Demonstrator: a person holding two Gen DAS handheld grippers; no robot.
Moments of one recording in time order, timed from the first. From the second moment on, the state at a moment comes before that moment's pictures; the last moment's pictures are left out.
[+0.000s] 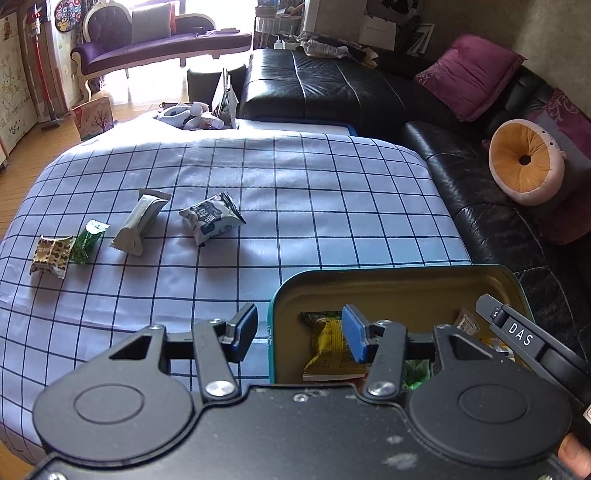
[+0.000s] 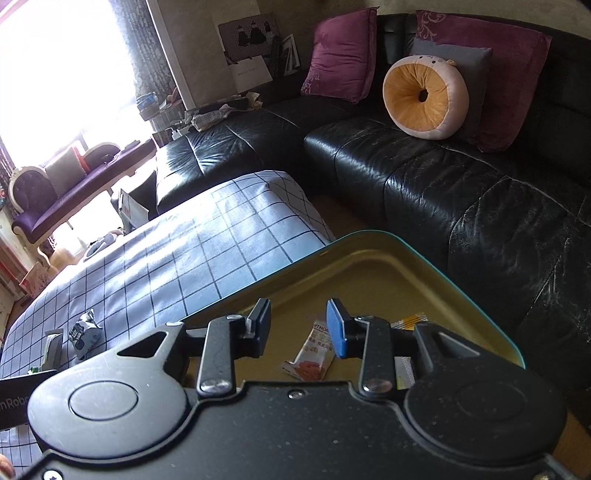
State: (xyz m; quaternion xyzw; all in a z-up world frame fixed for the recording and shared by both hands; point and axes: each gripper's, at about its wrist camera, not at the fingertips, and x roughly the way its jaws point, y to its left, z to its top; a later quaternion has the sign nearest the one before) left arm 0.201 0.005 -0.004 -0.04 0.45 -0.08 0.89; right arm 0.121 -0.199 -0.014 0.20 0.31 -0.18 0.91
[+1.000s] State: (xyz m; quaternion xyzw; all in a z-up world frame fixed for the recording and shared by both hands) left arm 0.212 0.059 -0.005 -0.06 0.47 -0.04 0.88; right arm 0.134 -0.163 -0.014 0.18 0.32 -0.15 0.92
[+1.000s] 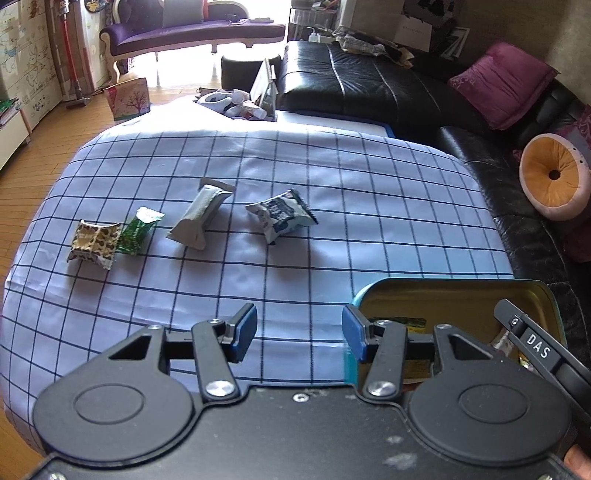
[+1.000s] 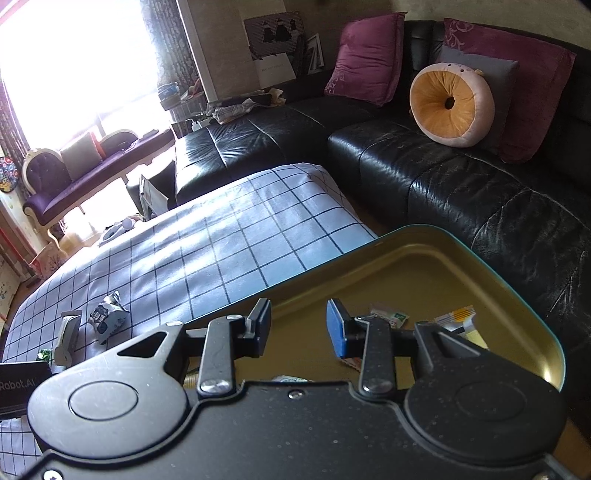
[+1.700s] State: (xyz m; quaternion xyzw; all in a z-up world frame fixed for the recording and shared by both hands) left arm 0.225 0.142 -0.010 -0.12 0.48 0.04 0.87; right arm 0.145 -0.122 -0.013 0.16 0.32 -0.10 0.93
